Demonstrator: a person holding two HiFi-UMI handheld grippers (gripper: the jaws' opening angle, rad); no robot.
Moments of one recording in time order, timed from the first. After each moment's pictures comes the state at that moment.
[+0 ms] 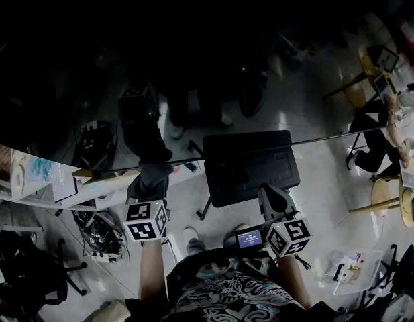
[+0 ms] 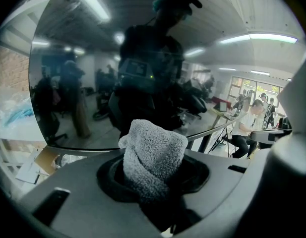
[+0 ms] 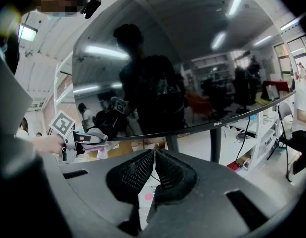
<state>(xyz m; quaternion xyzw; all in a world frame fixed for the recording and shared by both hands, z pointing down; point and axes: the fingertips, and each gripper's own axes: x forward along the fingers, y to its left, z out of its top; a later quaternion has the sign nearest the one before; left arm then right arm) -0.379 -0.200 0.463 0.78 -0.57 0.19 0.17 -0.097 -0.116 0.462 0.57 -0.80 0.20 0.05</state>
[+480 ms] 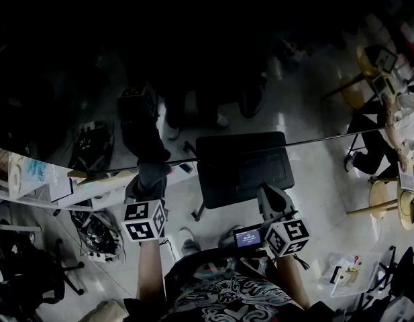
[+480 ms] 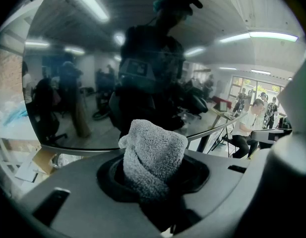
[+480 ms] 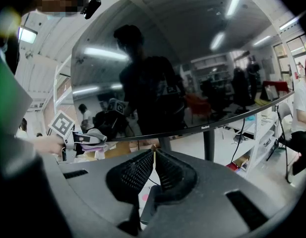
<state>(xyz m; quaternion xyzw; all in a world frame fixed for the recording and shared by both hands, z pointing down) -0.353 -0.201 0.464 0.78 -0.57 0.19 0.17 -0.068 -0.119 0.463 0.57 -0.80 0.20 0.05</state>
